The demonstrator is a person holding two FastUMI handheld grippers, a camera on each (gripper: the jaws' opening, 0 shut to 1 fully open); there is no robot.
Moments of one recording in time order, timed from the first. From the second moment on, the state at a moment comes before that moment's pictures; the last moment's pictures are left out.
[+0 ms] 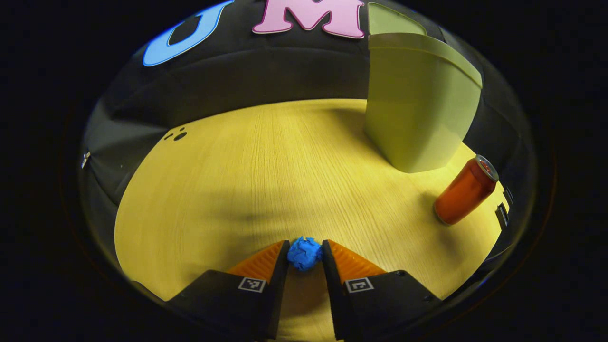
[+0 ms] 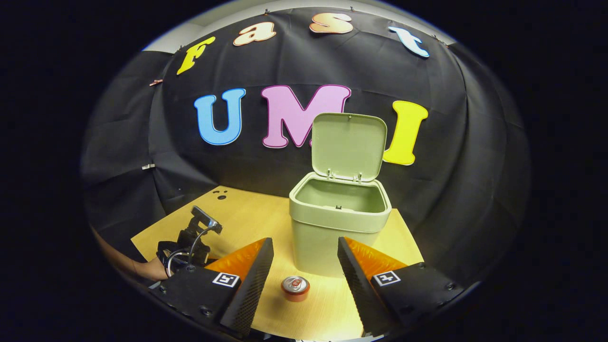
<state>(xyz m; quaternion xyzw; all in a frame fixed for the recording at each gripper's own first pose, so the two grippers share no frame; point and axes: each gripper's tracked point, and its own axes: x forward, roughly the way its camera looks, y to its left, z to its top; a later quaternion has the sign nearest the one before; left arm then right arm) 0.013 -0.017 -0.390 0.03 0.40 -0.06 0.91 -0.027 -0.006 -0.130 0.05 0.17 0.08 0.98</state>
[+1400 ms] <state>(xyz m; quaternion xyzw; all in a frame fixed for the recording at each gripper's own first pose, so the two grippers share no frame) 0.135 -0.150 -0.023 -0.05 0.06 -0.19 0.98 -0.040 -0.013 -0.135 0.04 0.17 0.08 0.98</state>
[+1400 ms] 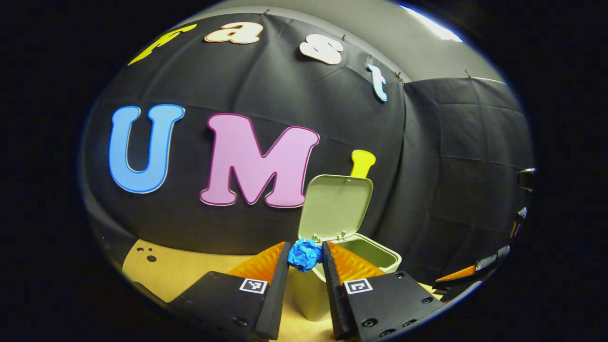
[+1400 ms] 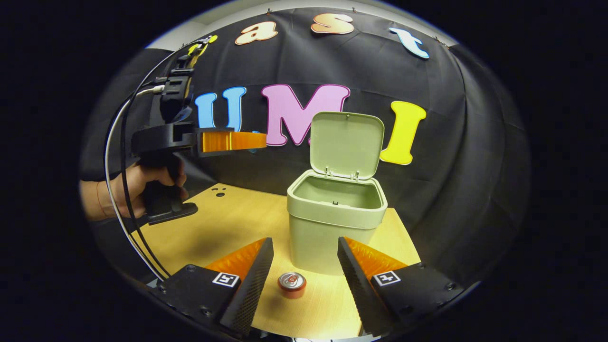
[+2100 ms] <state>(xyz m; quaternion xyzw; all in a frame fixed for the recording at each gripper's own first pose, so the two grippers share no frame) 0.186 -0.216 -0.088 -0.04 0.12 -0.23 0.96 -0.047 -0.029 -0.146 0.05 0.18 0.05 0.98</state>
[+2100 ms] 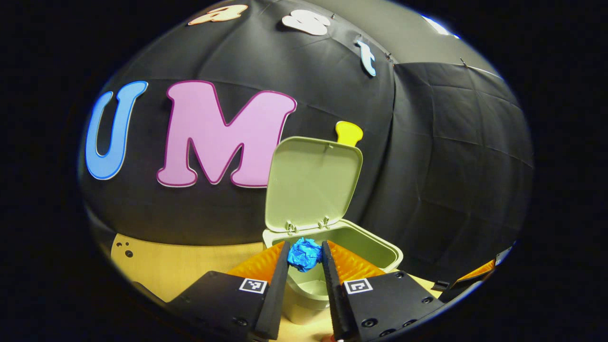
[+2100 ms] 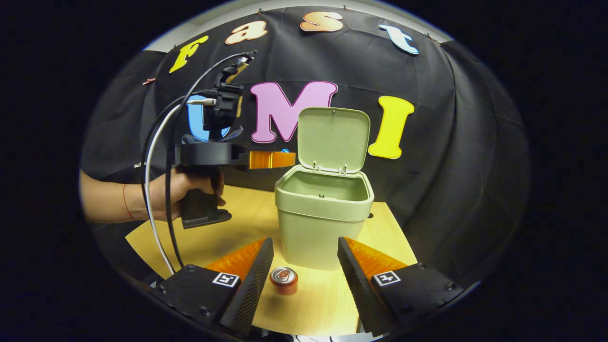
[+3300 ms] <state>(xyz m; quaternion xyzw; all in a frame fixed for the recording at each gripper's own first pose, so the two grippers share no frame) 0.171 -0.191 -0.079 0.00 0.08 -0.21 0.97 -0.040 -0.020 -0.164 0.06 0.20 0.06 0.98</state>
